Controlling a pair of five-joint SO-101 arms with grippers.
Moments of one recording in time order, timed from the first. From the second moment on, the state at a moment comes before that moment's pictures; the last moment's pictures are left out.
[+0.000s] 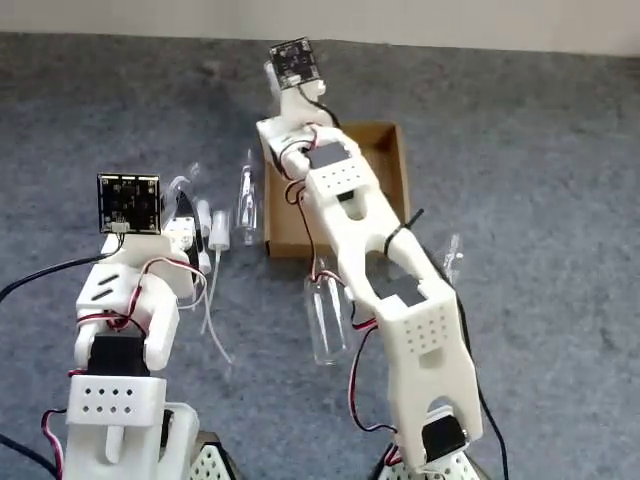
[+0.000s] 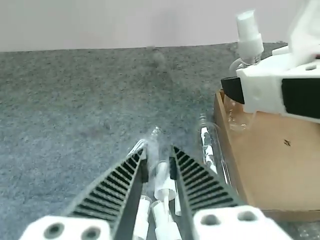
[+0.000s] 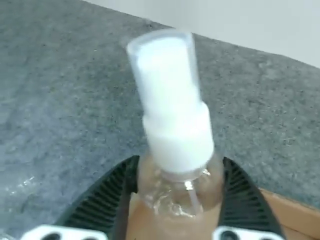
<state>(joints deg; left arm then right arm) -5.8 -69.1 67.7 32.4 3.5 -27.0 39.3 -26.3 27.0 0.6</state>
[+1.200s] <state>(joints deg) -5.8 -69.1 67.7 32.4 3.5 -25.5 39.4 -94.0 99.7 0.7</state>
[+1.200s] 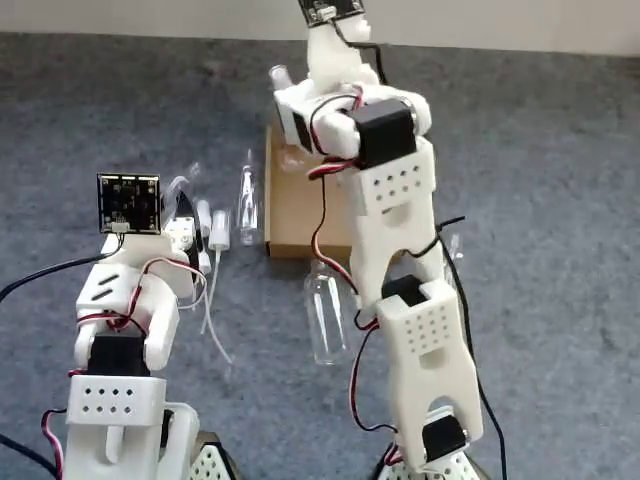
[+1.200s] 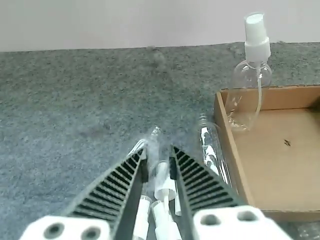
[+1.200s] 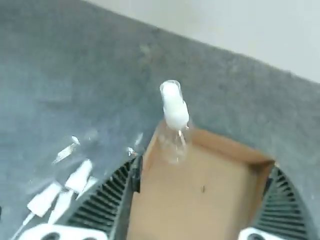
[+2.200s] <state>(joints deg) -5.8 -69.1 67.7 32.4 3.5 6.2 -10.9 24.8 79.2 20.8</state>
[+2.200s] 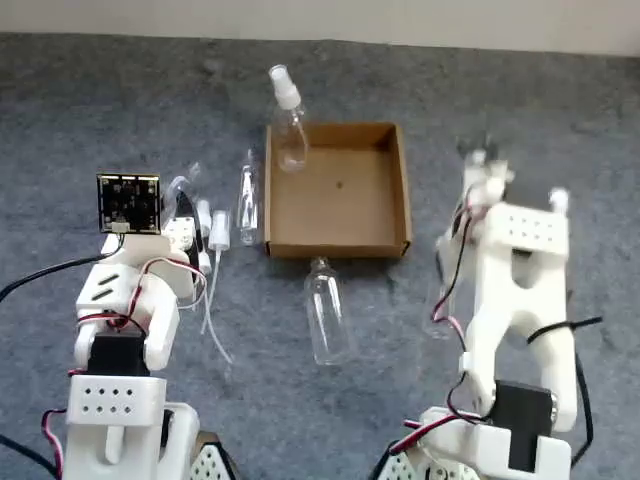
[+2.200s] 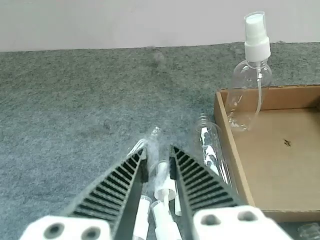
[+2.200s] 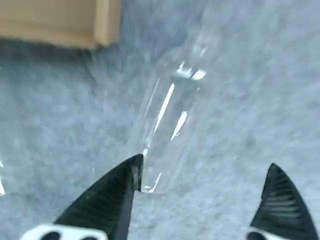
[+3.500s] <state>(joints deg) -16.3 -23.3 19.3 80.8 -16.3 1.9 -28.7 44.4 71.1 16.2</state>
